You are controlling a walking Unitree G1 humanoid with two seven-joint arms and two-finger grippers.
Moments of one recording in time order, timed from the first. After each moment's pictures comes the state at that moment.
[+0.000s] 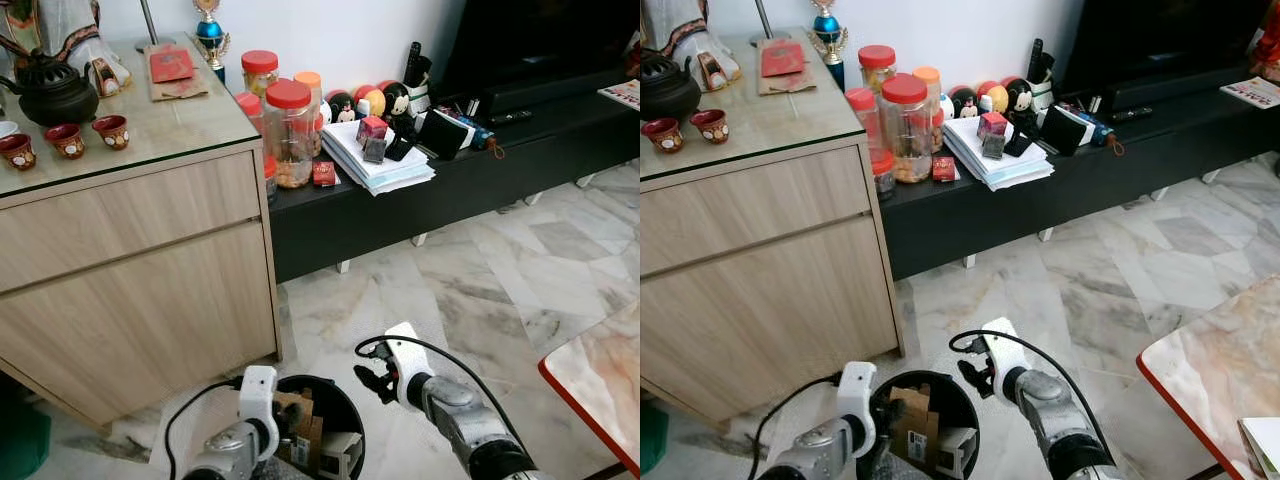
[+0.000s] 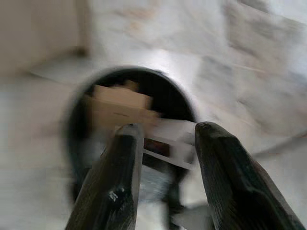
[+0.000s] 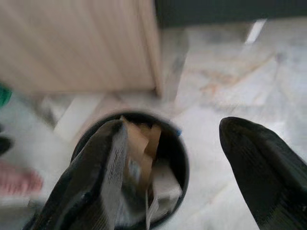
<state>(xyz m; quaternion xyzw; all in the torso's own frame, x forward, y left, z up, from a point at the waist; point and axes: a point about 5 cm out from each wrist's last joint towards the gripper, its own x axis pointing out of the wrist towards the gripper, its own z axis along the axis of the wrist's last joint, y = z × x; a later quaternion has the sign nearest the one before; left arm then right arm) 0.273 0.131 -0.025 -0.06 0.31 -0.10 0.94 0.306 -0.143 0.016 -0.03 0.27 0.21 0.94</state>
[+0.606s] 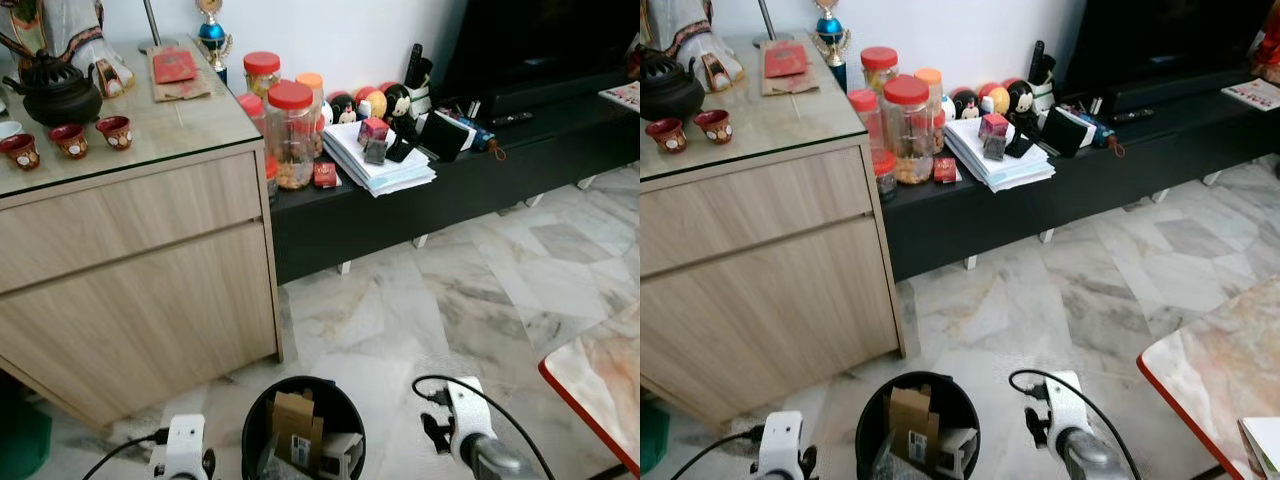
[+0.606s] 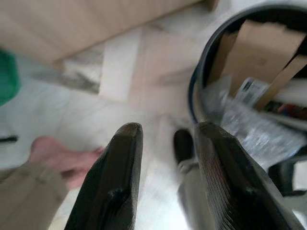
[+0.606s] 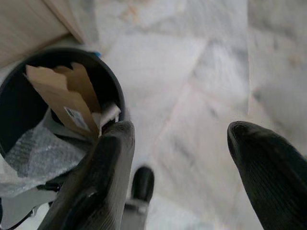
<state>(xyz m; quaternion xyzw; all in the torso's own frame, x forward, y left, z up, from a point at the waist) 0.200 0.200 -0.069 0.04 0.38 0.09 0.92 0.227 -0.214 -0.054 0.02 0.41 -0.01 0.91</state>
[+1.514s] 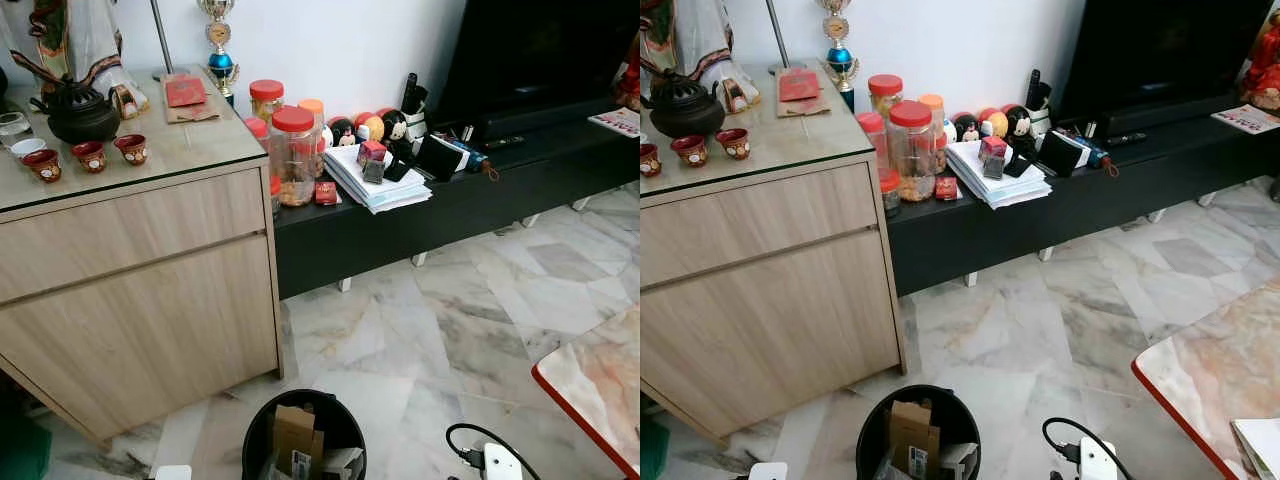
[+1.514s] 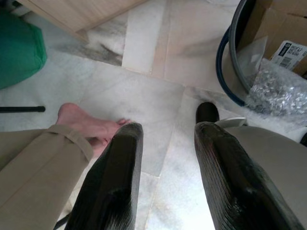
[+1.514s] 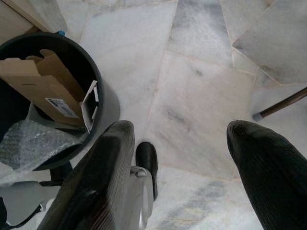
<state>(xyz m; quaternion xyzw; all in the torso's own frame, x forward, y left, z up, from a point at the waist) 0.164 0.207 -0.086 0.07 0.43 0.11 0.89 0.176 -0.222 -0.081 0.09 0.45 -0.09 0.88</state>
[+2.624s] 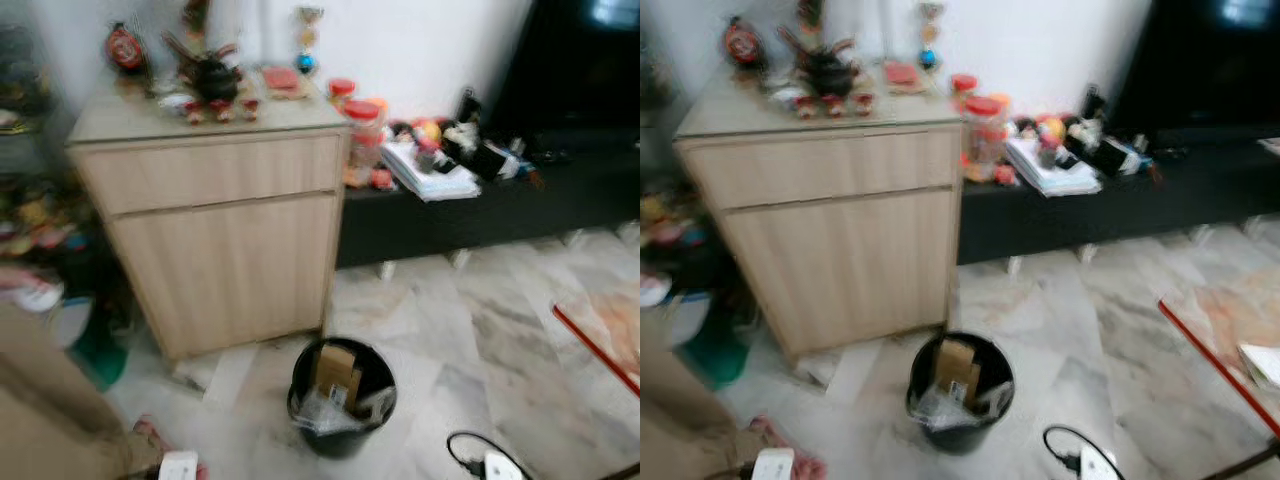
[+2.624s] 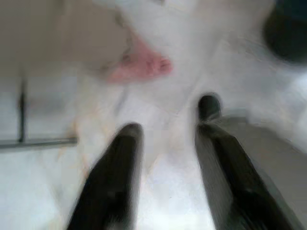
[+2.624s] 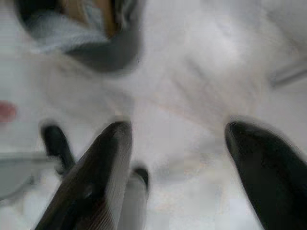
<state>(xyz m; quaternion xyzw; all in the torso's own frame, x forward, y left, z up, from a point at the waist) 0.170 0.200 -0.084 0.05 0.42 0.11 0.90 0.186 -0.221 -0.076 0.09 0.44 -0.08 0.89</state>
